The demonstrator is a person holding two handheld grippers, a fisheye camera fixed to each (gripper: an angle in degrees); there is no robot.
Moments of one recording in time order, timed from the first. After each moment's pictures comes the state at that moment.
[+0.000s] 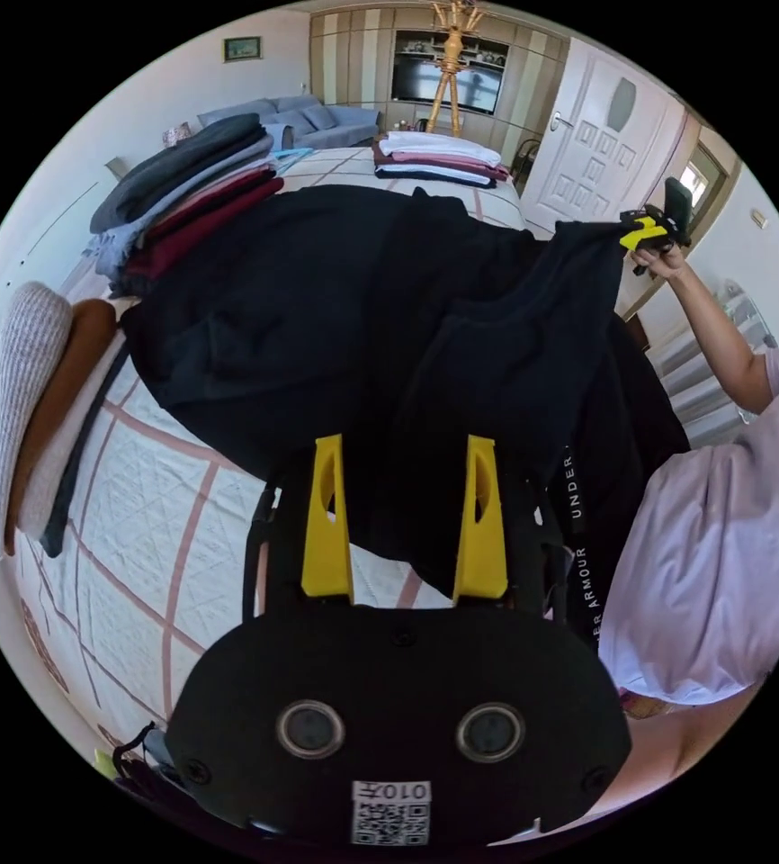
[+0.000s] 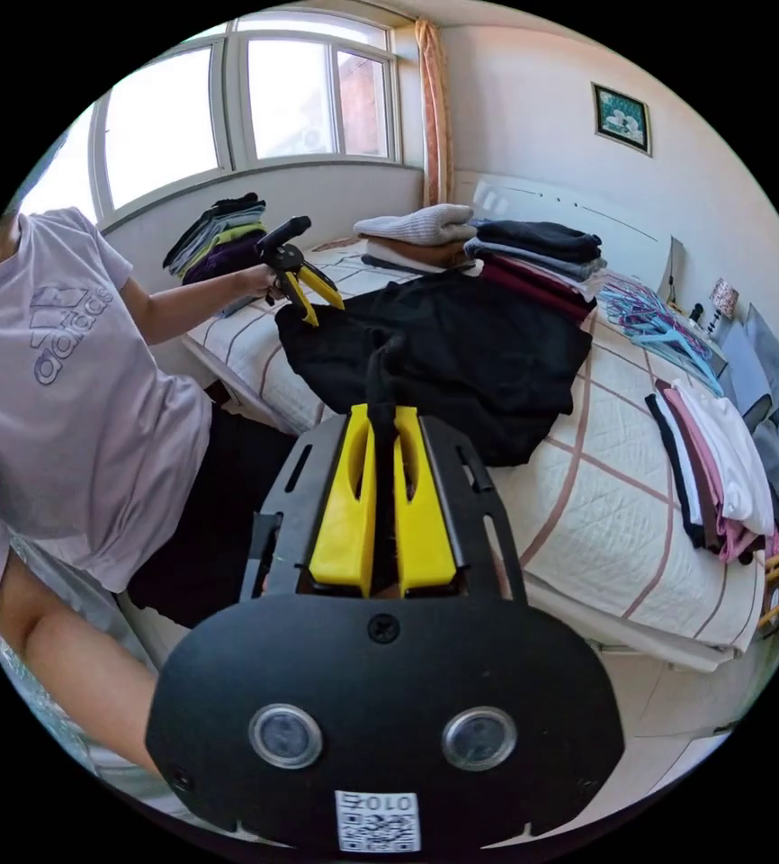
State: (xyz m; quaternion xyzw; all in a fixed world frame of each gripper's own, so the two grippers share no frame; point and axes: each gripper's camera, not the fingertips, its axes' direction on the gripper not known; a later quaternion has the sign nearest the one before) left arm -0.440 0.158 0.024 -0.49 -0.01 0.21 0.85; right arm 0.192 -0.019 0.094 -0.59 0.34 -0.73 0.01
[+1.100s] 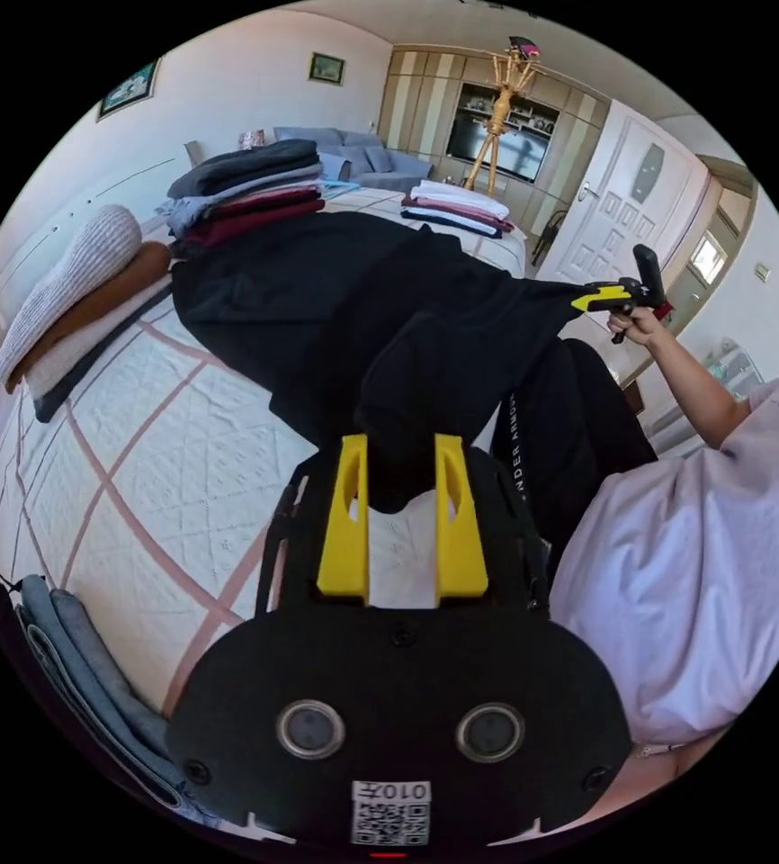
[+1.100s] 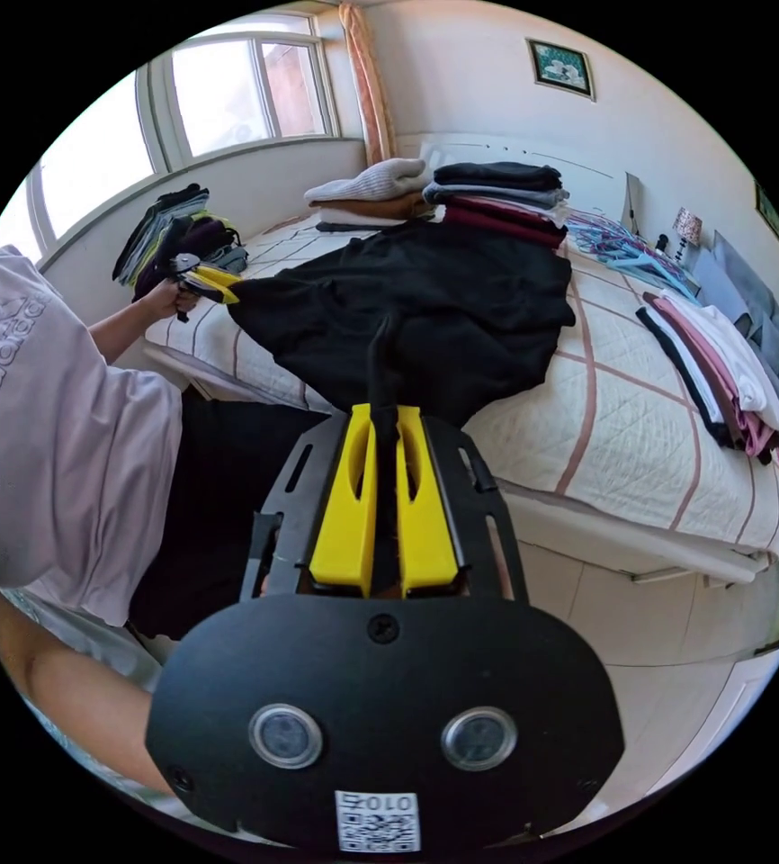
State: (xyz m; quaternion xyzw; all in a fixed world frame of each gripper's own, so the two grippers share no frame) left arm -0.372 0.210 -0.110 -0.40 -0.04 0.13 0.90; right arm 0.212 -0.101 0.036 -0.54 0.42 -0.73 0.04
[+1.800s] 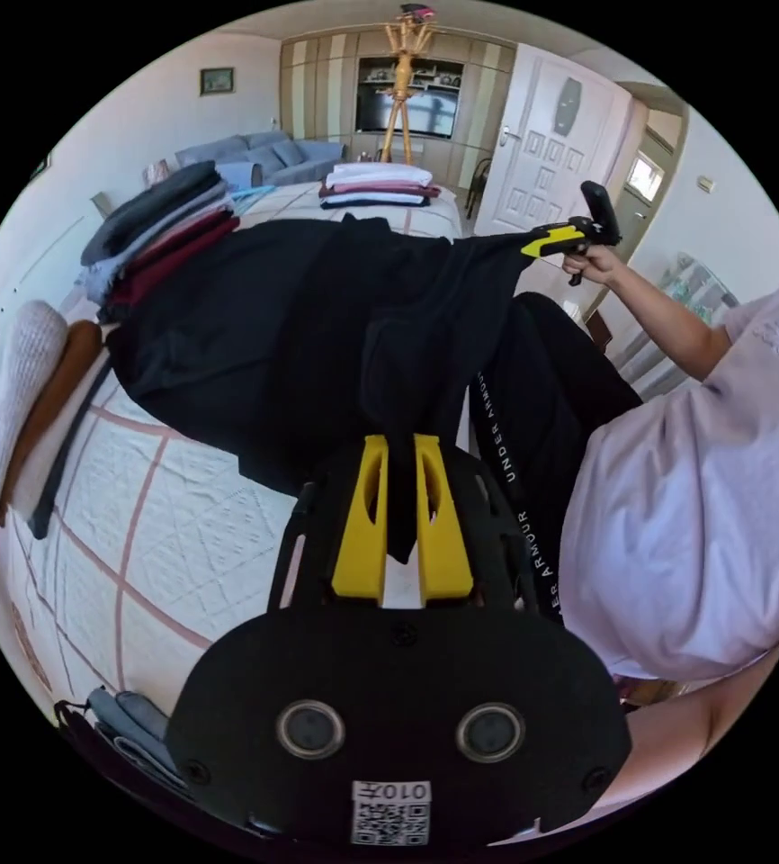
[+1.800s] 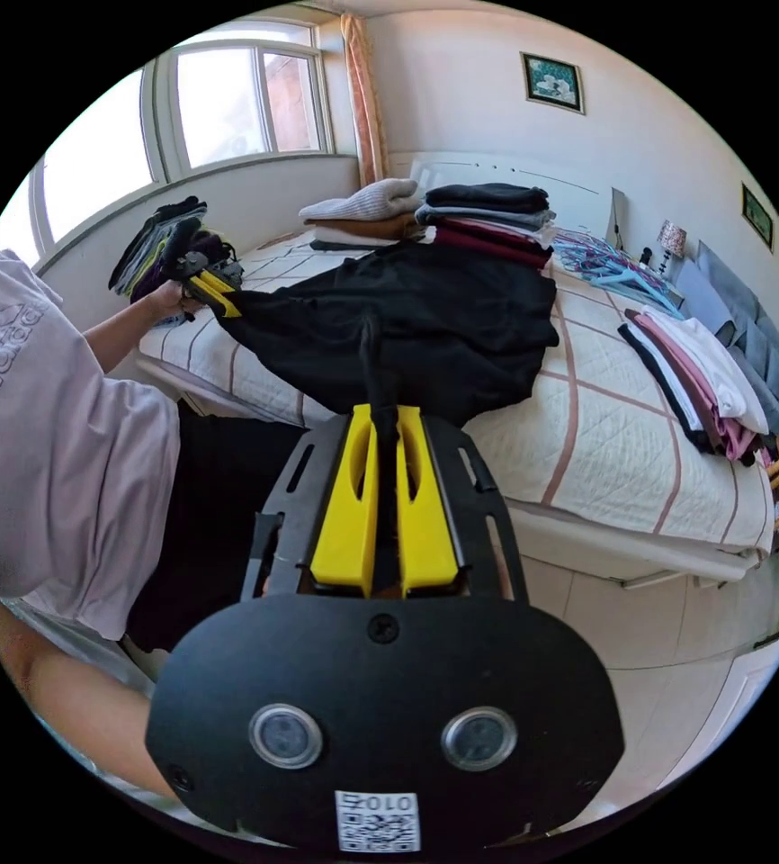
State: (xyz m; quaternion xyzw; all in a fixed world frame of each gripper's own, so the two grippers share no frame) left arm -0.336 0.193 -0.100 -0.44 0.03 0.24 0.87; right arm 0.220 -0.083 -0.003 -0.52 0.41 -0.75 0.05
